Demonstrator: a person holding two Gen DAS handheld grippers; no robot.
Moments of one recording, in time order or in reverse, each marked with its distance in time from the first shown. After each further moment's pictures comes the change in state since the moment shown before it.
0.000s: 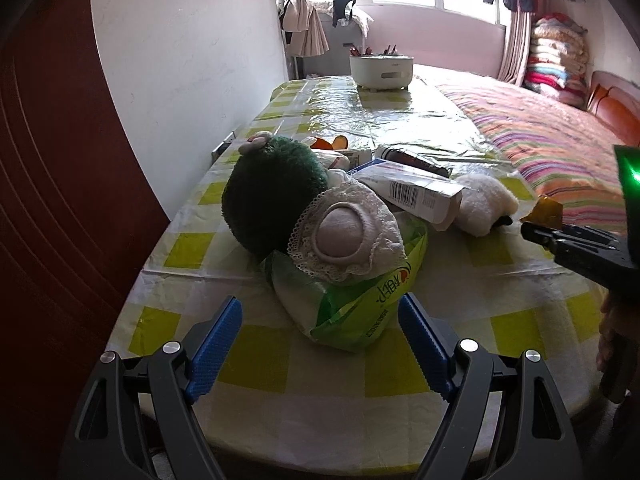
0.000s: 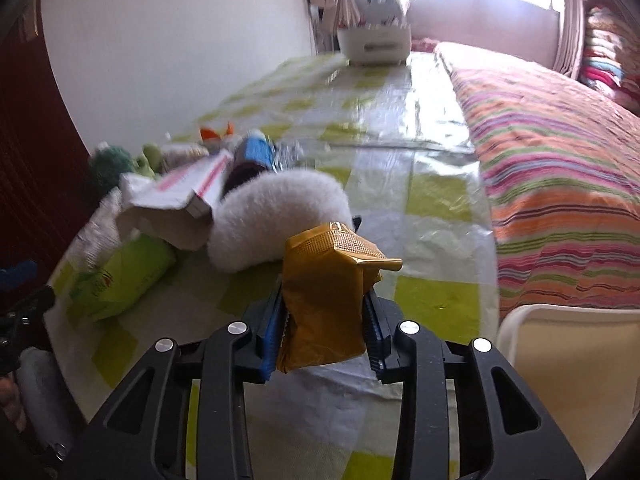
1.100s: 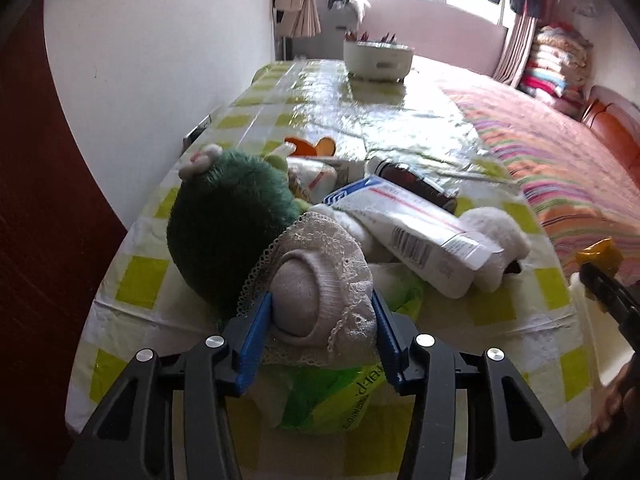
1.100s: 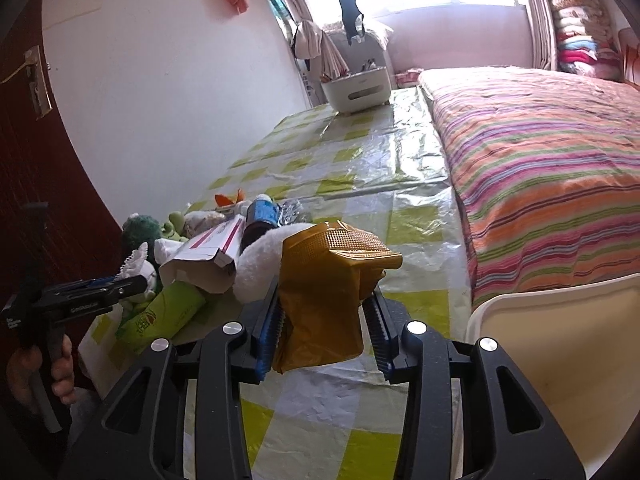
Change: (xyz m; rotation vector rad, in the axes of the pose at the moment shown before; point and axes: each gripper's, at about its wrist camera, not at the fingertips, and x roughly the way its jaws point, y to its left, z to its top) left arm 0.054 -0.004 0.051 -0.058 0.066 -0.097; right arm -0.044 -0.022 -0.004 0.125 -0.167 0.065
